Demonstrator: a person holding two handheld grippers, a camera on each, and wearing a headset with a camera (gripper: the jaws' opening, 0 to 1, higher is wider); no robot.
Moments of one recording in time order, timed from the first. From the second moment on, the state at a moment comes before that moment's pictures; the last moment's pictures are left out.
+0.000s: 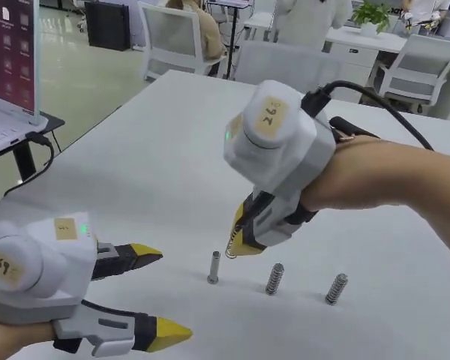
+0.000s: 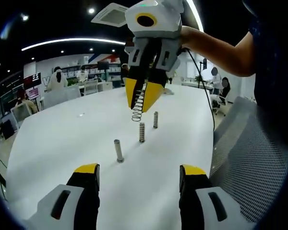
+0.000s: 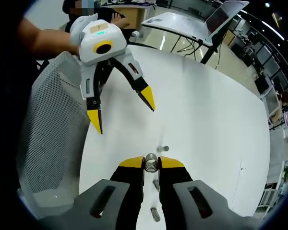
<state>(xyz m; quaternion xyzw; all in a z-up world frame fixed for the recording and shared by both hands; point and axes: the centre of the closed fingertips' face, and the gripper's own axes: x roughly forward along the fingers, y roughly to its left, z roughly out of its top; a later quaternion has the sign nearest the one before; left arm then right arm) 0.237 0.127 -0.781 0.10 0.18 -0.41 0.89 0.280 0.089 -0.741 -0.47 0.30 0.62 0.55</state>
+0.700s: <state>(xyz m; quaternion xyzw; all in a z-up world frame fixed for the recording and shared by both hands) 0.235 0.132 -0.786 0.09 0.19 -0.40 0.89 0.310 0.108 -0.768 -0.46 0.33 0.61 0.55</state>
